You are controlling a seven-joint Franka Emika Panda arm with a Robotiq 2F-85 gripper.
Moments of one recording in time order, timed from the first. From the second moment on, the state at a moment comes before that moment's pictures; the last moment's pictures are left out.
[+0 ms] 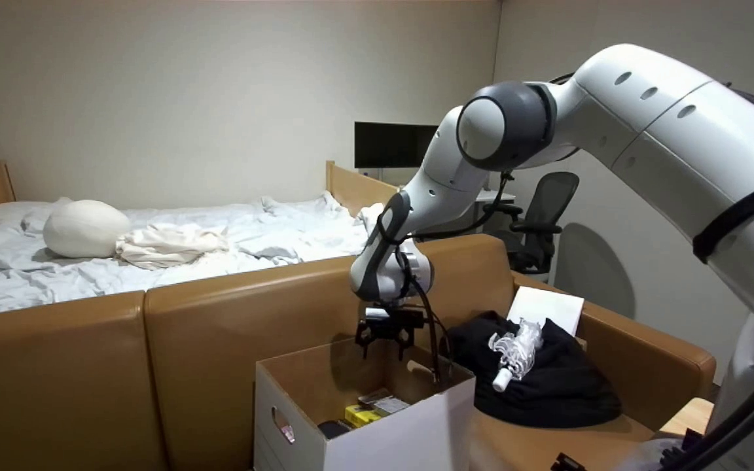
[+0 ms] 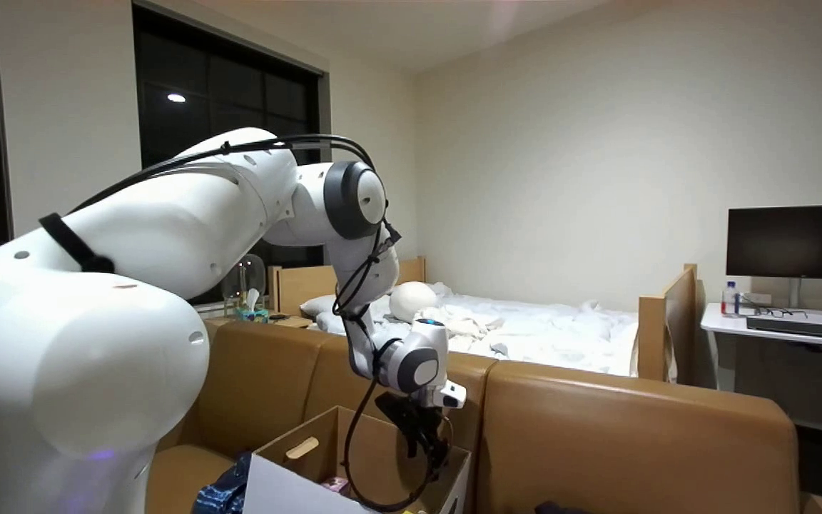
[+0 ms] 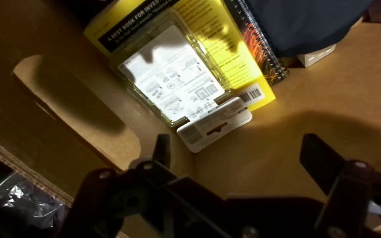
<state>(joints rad) 0.14 0.93 -0.08 -1.74 0.30 2.67 0.35</state>
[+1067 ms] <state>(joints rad) 0.19 1.08 -0.10 -1.55 0.24 2.50 0.49</state>
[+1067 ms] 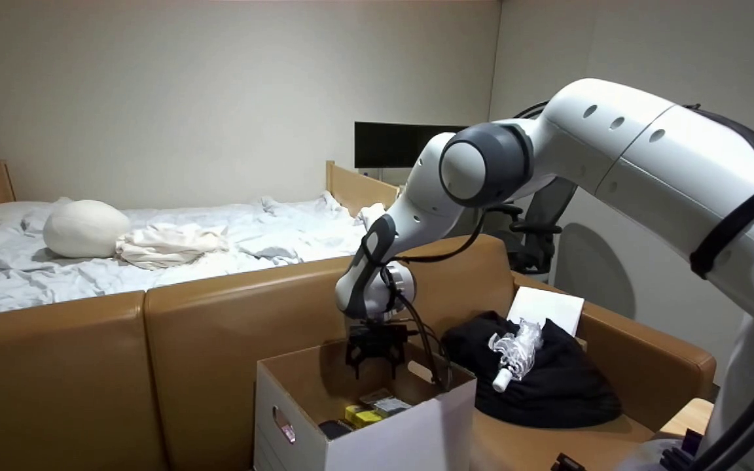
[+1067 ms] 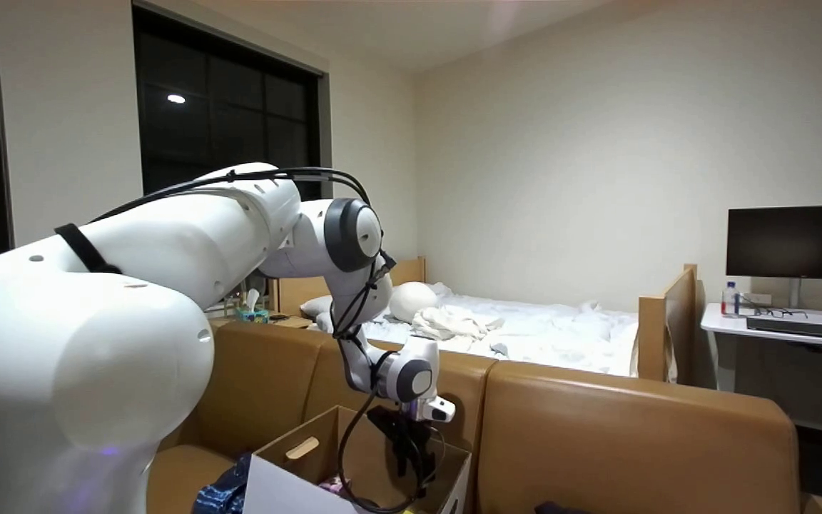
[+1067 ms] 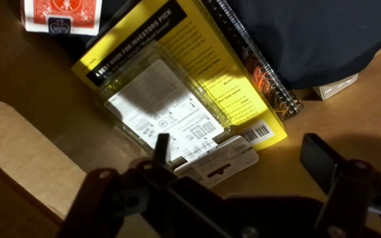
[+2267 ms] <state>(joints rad) 0.04 1.18 0.05 -1.53 0.62 2.66 0.73</state>
